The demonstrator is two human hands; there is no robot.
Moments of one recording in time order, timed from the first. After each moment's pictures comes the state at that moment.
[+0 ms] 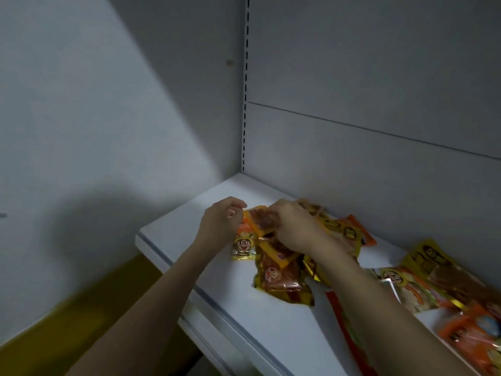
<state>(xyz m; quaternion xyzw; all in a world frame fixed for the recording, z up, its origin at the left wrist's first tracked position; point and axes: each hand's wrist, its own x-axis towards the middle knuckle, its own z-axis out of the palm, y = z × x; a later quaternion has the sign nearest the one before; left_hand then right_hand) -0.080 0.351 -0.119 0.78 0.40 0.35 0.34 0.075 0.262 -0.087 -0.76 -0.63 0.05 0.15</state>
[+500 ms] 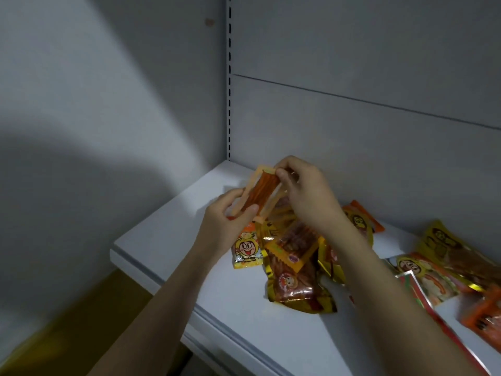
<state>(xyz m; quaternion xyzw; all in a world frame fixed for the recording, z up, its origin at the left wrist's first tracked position) -0.071 0.375 -0.142 0.73 0.25 0.38 0.50 0.079 0.293 -0.073 -0.71 -0.55 0.02 0.44</state>
